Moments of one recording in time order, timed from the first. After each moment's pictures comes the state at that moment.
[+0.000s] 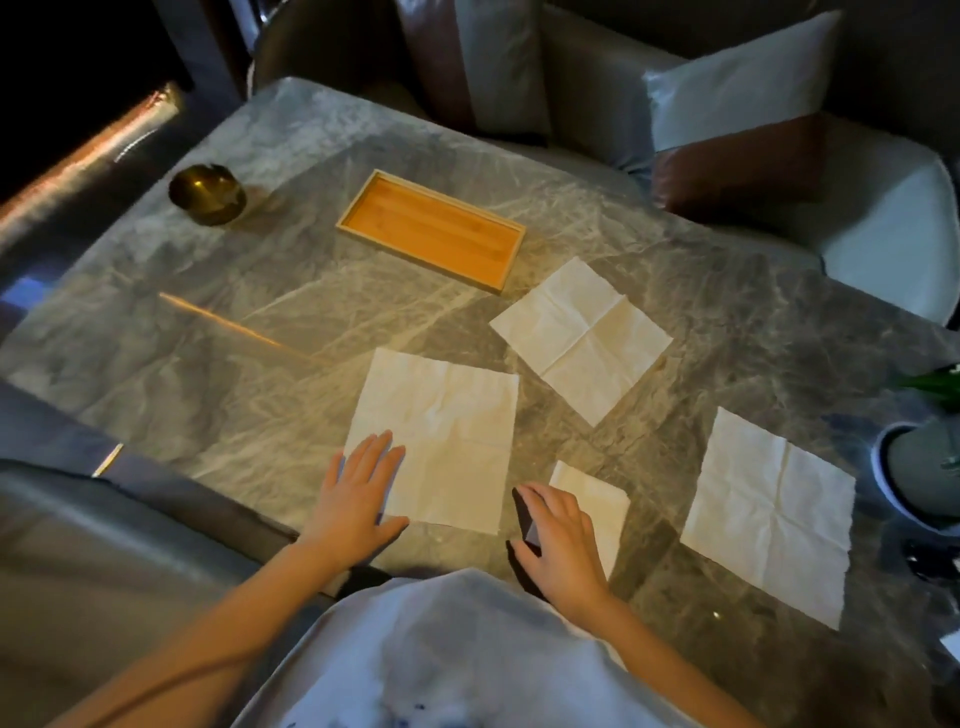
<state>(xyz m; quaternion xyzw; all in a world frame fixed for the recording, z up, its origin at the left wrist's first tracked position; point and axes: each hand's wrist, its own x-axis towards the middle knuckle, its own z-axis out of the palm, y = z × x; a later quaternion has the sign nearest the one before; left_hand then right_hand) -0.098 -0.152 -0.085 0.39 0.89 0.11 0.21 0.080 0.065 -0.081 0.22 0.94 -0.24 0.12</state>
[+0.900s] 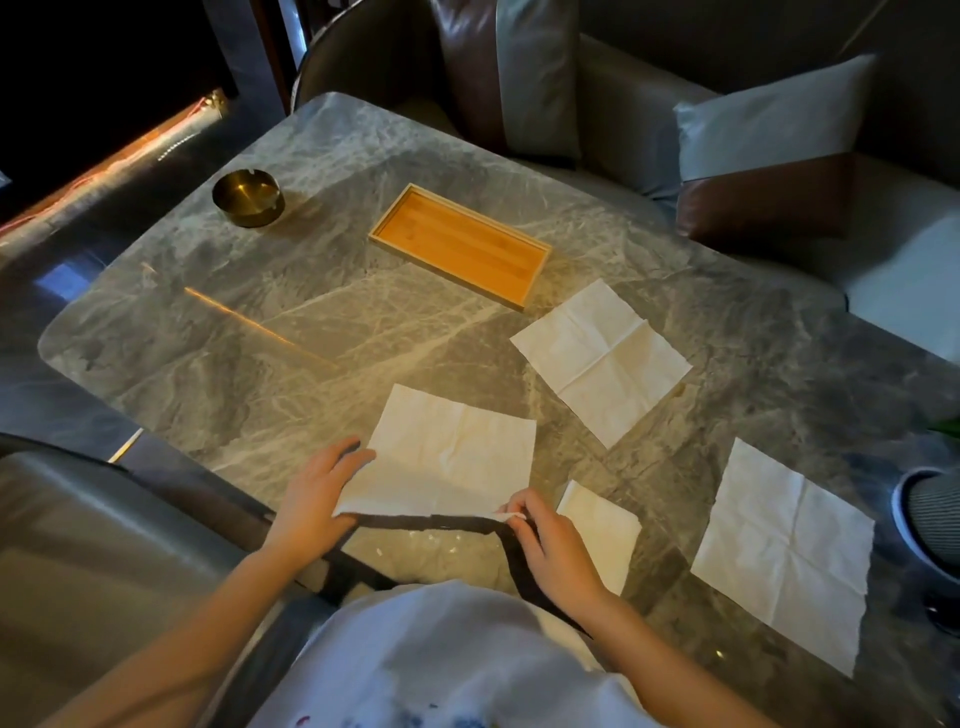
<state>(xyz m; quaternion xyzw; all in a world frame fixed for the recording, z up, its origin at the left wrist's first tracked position) -0.121 -0.196 -0.083 0.30 0.90 0.23 0.21 0.055 0.063 -0.066 0.17 0.87 -0.46 0.07</state>
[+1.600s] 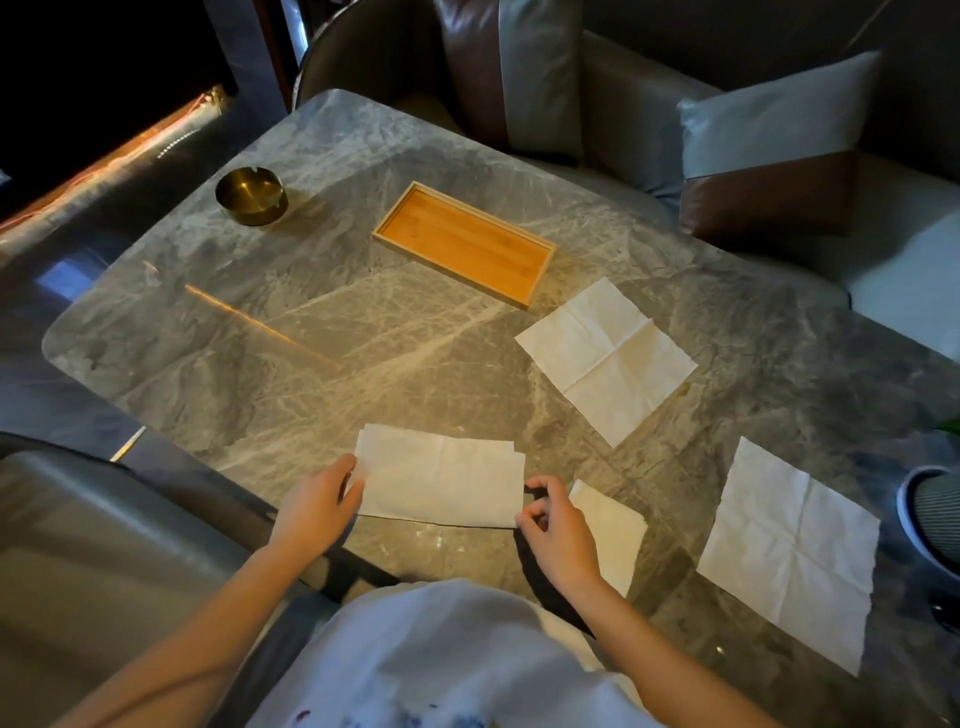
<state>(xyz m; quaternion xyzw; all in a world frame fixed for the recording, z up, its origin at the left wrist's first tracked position) -0.128 -0.191 -0.088 0.21 0.92 0.25 0.23 0.040 0.060 -0.075 0.34 0.84 -0.41 0.08</state>
